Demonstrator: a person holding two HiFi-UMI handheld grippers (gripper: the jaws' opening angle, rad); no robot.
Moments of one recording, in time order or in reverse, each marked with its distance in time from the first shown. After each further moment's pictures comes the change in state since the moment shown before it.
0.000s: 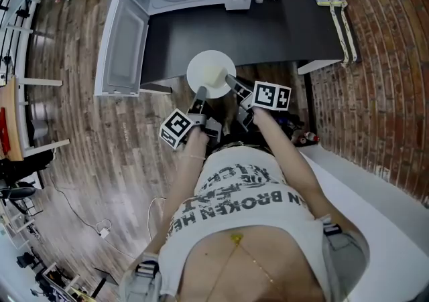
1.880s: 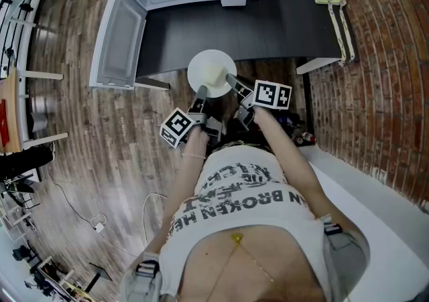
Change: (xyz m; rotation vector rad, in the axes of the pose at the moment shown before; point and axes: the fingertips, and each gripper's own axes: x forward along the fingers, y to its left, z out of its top) left arm -0.007 -0.003 -0.034 -0.002 -0.027 0.005; right arm -0.029 -0.013 -0.005 -0.009 0.028 0.014
